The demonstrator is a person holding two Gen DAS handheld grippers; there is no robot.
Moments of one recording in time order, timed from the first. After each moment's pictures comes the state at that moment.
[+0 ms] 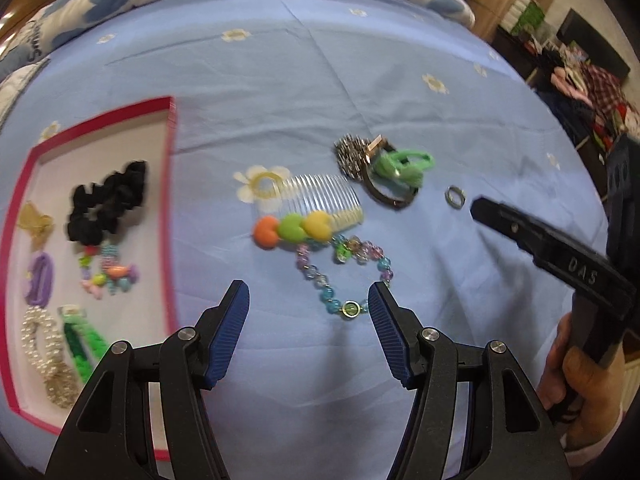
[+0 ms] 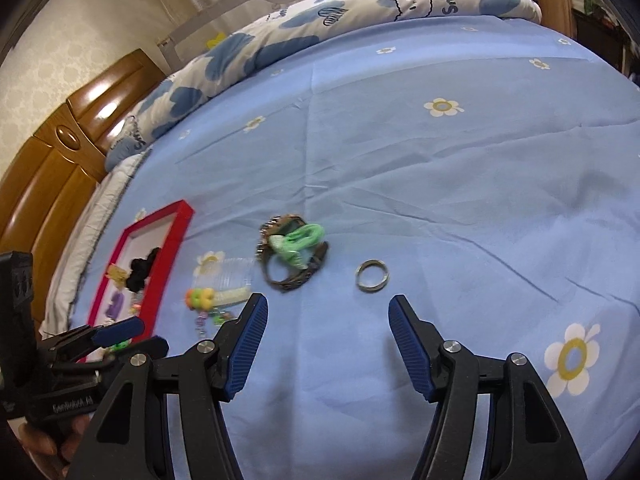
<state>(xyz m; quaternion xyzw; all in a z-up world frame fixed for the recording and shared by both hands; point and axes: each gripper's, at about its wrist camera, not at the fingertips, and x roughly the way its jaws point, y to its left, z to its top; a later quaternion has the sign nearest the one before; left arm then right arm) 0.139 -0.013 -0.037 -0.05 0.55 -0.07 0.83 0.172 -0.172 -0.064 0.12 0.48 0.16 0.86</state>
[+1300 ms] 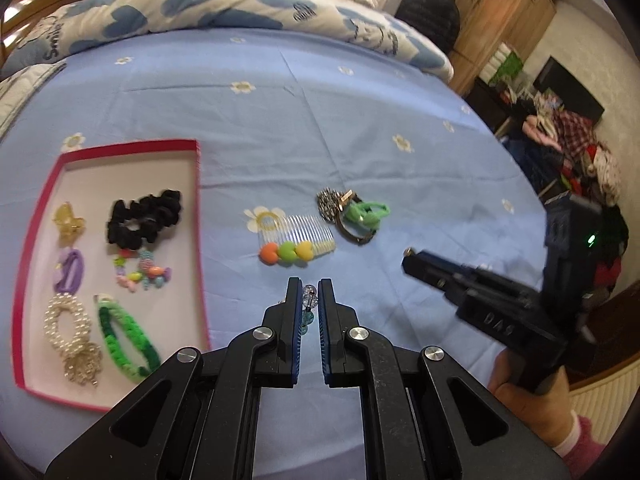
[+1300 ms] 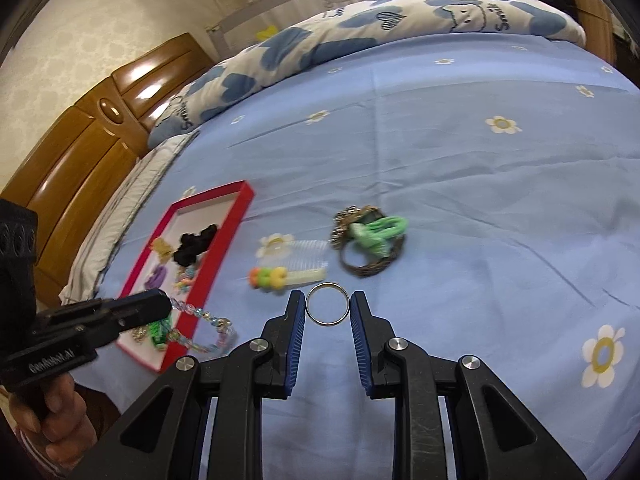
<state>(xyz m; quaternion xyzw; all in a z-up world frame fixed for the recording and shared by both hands) 0.094 0.031 0.033 -0.12 0.47 -0.09 0.87 0.141 -0.130 -0.035 0.11 0.46 0.25 0.85</state>
